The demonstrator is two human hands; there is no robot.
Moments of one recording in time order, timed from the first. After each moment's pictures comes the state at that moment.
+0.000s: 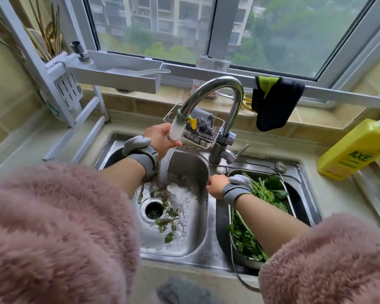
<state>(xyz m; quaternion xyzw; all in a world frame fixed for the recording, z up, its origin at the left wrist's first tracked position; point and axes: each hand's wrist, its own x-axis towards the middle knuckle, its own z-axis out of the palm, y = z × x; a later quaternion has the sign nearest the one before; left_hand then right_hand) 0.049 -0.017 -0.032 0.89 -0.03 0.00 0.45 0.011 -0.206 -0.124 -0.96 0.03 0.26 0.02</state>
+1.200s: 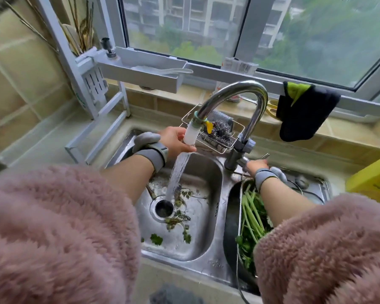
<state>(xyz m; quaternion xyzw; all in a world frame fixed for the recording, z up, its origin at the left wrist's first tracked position) 0.042 -0.015 -0.019 0.87 -0.01 -0.09 0.48 0.070 -0.256 -0.089 -0.88 0.32 0.12 0.33</state>
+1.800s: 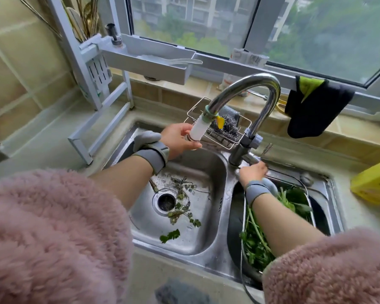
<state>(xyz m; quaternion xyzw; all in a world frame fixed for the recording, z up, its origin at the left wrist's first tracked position) 0.041 -0.006 -0.034 0.87 -0.04 -0.08 0.49 0.039 -0.226 -0.119 -0.87 0.34 0.02 0.36</state>
